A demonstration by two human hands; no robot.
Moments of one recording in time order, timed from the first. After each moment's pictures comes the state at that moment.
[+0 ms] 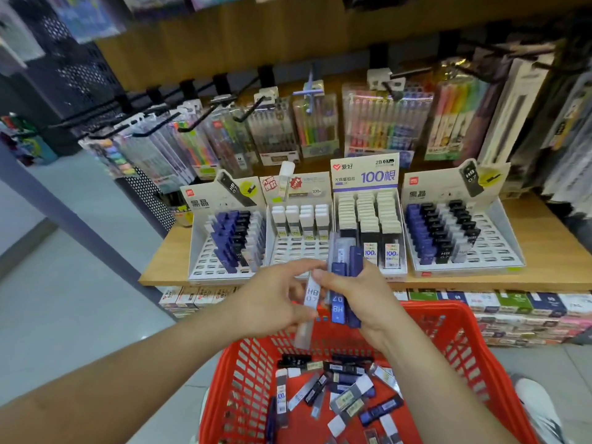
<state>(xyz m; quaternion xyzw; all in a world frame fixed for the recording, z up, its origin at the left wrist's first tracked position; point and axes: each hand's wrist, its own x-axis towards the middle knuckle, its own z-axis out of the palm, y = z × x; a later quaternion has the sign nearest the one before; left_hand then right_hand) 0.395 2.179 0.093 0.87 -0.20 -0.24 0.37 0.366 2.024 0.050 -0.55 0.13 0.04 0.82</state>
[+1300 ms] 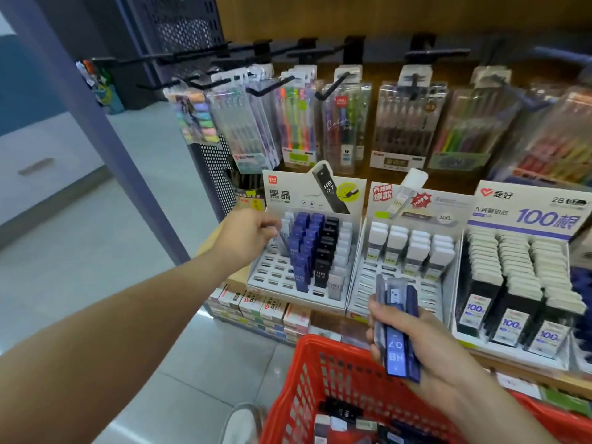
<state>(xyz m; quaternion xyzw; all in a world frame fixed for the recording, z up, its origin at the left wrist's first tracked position) 0.574 2.348 0.039 0.96 -0.07 0.06 0.25 0.444 2.098 0.024 -0.52 0.19 0.21 0.81</state>
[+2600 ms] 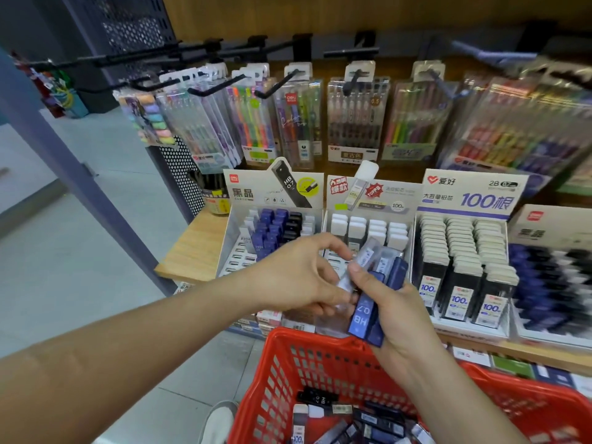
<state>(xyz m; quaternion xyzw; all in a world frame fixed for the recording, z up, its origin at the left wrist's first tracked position) 0.488 2.230 0.088 0.82 -0.14 -0.28 0.48 0.443 2.091 0.032 -0.50 0.19 0.04 0.85</state>
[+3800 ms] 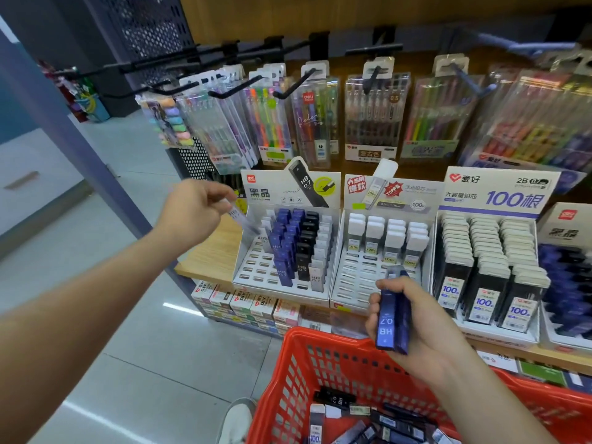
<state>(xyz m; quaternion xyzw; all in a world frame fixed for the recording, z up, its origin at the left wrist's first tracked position) 0.561 2.361 0.093 0.96 -0.01 0.13 0.26 0.448 2.078 0.021 -0.35 0.28 0.18 0.88</state>
